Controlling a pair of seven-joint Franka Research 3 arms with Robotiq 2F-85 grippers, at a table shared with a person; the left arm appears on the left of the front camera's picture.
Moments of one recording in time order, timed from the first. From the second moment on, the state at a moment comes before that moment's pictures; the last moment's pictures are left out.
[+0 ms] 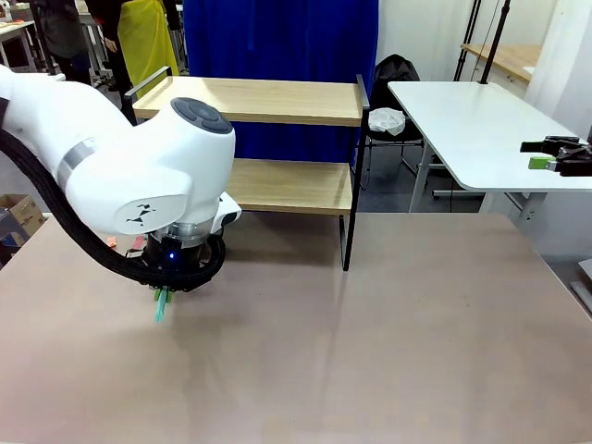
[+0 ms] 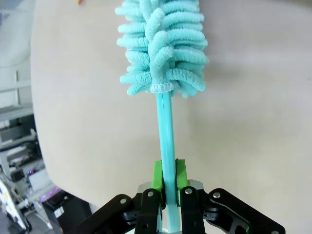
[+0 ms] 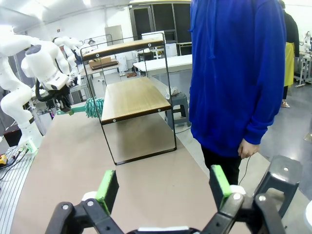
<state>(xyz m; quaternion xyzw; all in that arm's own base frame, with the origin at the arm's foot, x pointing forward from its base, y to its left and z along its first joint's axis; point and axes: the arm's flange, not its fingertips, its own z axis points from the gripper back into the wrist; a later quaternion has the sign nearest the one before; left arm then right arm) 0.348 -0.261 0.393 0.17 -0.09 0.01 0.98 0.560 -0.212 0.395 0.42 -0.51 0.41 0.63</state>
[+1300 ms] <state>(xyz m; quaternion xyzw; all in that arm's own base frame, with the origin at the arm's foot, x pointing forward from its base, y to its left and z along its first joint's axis) 0.149 -0.179 0.584 0.22 -0.05 -0.51 0.83 0.560 -0.212 0.395 0.42 -0.51 0.41 0.63</state>
